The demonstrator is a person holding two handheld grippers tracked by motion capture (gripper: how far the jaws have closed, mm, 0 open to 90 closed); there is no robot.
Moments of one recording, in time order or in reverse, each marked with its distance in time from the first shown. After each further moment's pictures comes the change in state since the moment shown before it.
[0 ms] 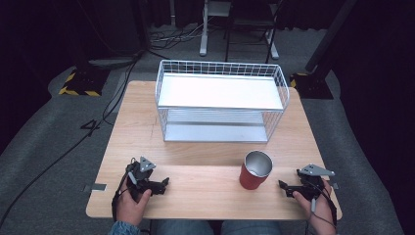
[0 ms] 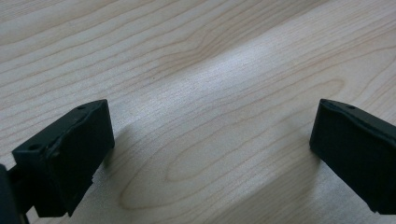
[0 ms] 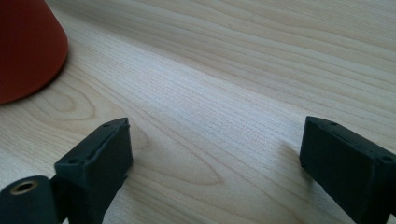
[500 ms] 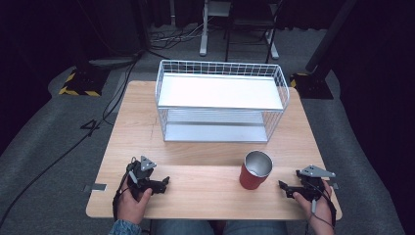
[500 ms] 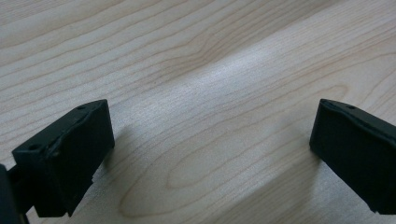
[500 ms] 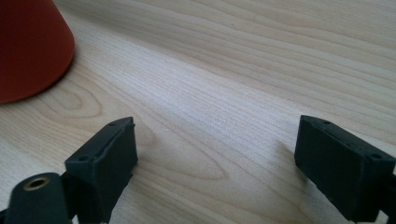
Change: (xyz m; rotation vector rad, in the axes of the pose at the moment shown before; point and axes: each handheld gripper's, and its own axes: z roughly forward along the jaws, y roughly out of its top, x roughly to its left) left arm 0.000 0.003 0.002 0.004 0.007 0.000; right arm 0.003 -0.002 -0.002 -0.010 0.000 0.003
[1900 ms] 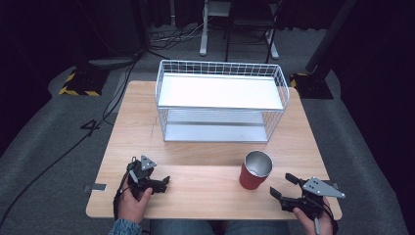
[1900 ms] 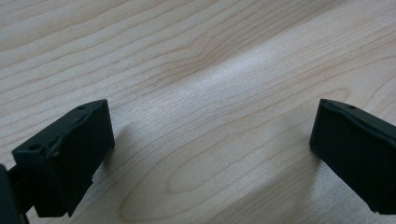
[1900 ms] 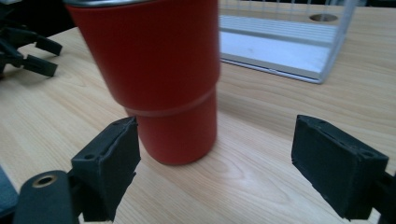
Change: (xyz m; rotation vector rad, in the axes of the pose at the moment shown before) left arm 0.000 0.001 0.001 -0.004 0.002 -0.003; right arm 0.055 0.003 -0.041 -0.326 0.189 0.001
